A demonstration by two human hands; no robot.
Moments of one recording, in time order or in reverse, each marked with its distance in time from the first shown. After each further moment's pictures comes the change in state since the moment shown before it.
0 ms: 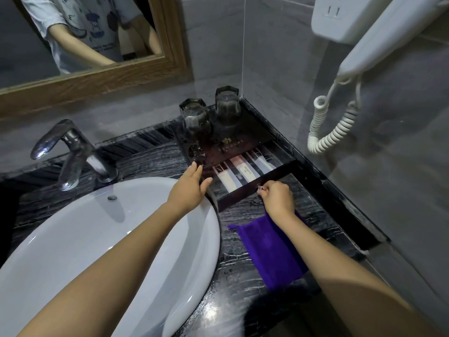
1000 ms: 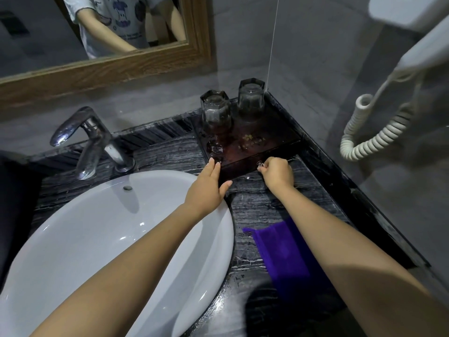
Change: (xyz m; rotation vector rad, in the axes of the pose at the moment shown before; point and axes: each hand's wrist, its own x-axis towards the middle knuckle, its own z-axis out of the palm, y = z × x) left_hand -0.004 0.003 0.008 0.013 0.025 0.001; right_hand 0.067 -0.051 0.020 -0.066 -0.068 -0.034
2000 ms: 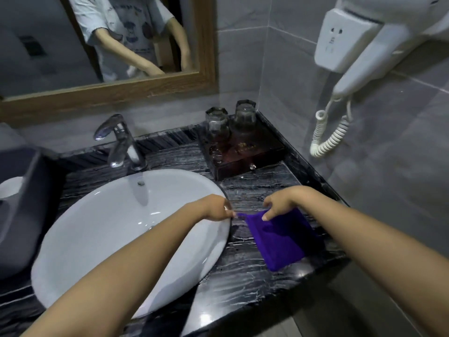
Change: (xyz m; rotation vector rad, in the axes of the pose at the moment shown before) left_hand -0.081 0.040 -0.030 0.191 -0.498 0.070; right_hand -0.114 -0.001 -0.091 -0.717 -0.881 -0.256
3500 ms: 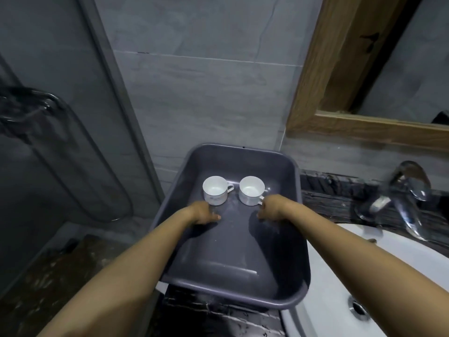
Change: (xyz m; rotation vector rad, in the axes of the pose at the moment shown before) left_hand -0.263 -0.581 0.034 -0.548 0.178 -0.708; right_hand 0.143 -0.619 -0.138 -0.111 0.241 -0.300
